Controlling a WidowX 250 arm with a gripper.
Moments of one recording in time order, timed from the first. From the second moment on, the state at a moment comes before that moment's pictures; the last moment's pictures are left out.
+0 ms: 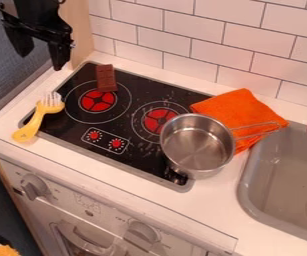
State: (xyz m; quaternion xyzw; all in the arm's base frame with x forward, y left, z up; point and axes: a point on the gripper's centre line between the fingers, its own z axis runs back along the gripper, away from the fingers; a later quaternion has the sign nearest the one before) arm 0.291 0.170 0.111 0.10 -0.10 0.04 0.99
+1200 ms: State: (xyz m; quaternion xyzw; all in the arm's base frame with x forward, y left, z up) arm 0.376 0.137 0.053 0.01 -0.06 0.27 0.96
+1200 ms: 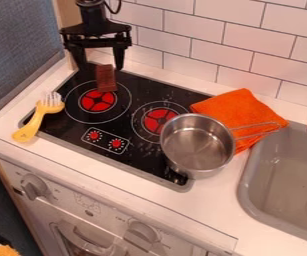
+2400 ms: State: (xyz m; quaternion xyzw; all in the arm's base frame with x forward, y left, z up) arm 0.406 0.166 0.010 0.05 -0.09 0.32 0.94
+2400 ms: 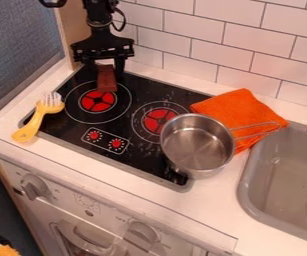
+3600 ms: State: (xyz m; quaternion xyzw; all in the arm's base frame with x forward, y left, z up) arm 0.397 0.152 0.055 0.04 -0.11 0.36 0.93
